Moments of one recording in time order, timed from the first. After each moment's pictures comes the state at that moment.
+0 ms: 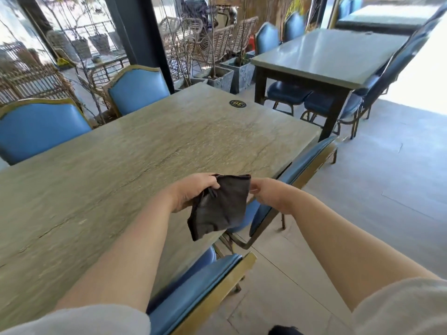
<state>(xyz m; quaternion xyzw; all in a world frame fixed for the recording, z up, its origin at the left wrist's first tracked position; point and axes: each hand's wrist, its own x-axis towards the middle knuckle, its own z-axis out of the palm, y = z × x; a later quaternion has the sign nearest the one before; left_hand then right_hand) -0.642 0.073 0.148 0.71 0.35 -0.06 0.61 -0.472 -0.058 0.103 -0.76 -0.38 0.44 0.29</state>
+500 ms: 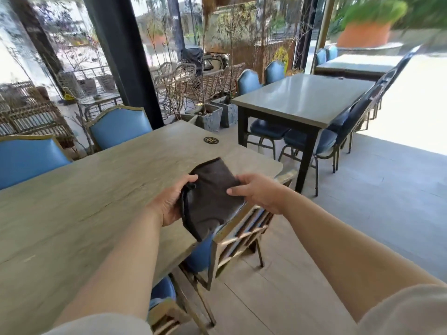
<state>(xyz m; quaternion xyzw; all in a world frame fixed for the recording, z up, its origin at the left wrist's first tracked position) -0.519 0.000 0.183 0.51 0.36 0.14 0.77 -0.346 -0.132 0.191 -0.65 -0.40 0.47 0.44</state>
